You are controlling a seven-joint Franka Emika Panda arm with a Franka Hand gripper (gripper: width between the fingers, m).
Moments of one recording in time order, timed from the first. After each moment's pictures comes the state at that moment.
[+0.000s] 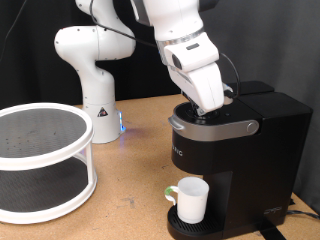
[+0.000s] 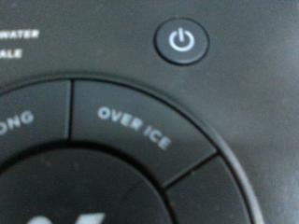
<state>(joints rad) -0.04 -0.09 0.15 -2.23 0.39 2.22 -0.81</state>
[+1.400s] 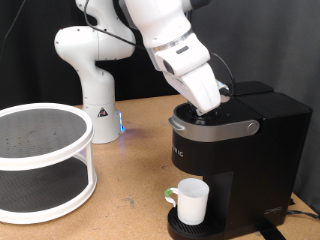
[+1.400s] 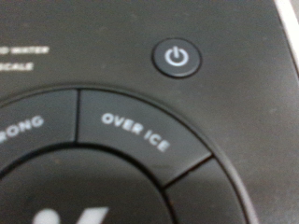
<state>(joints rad) -0.04 -0.09 0.12 -2.24 0.55 2.21 -0.98</state>
